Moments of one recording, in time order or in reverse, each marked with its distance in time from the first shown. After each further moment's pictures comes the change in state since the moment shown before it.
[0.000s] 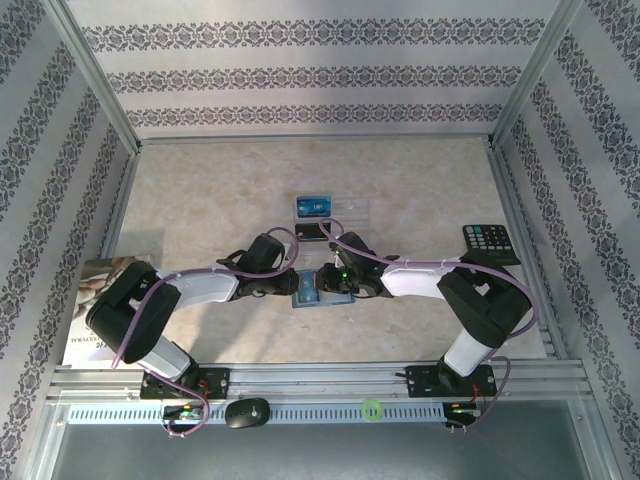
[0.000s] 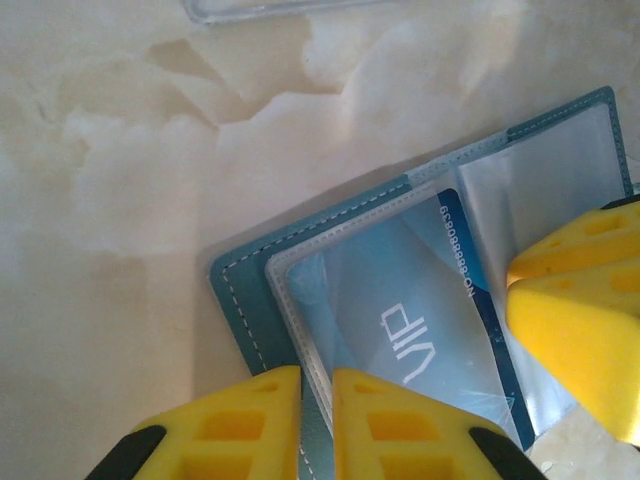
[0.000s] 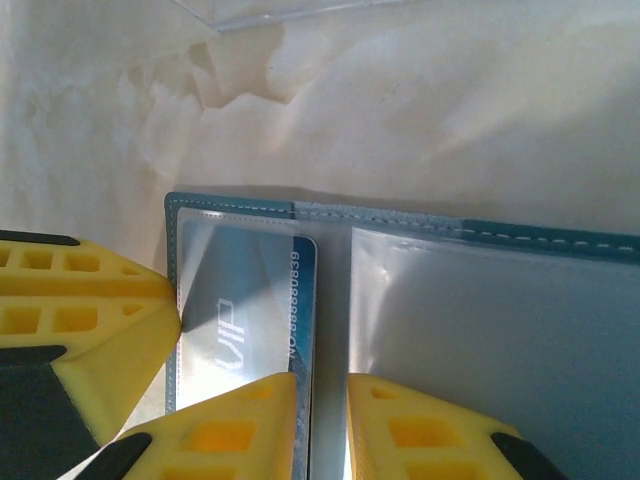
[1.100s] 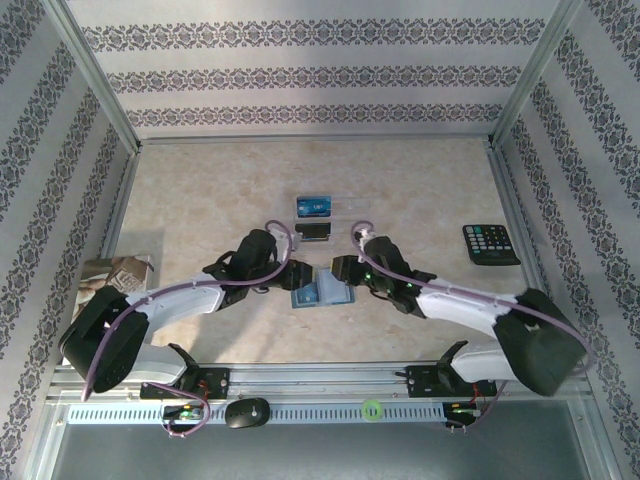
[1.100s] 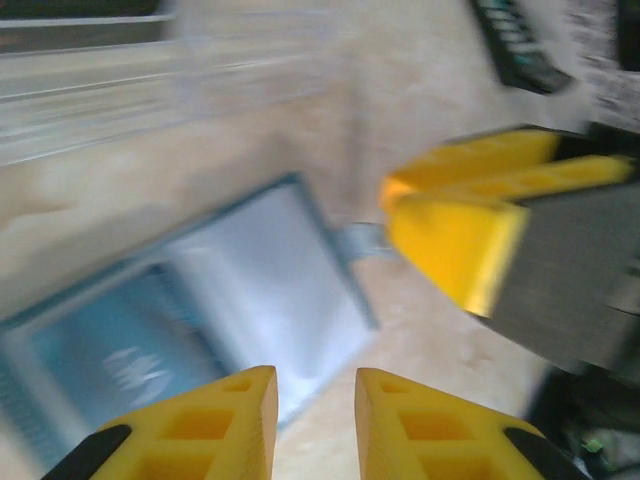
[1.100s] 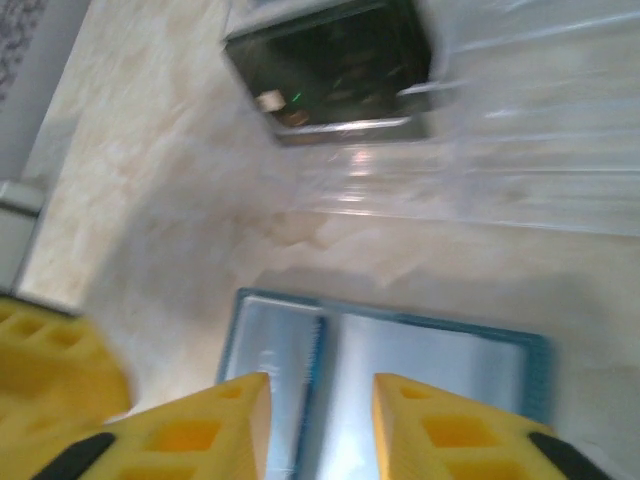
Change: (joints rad) left arm -0.022 -0.198 -0.045 0.135 0.132 -0.072; right arm -0.042 -0.311 -0.191 0.176 0.120 -0.107
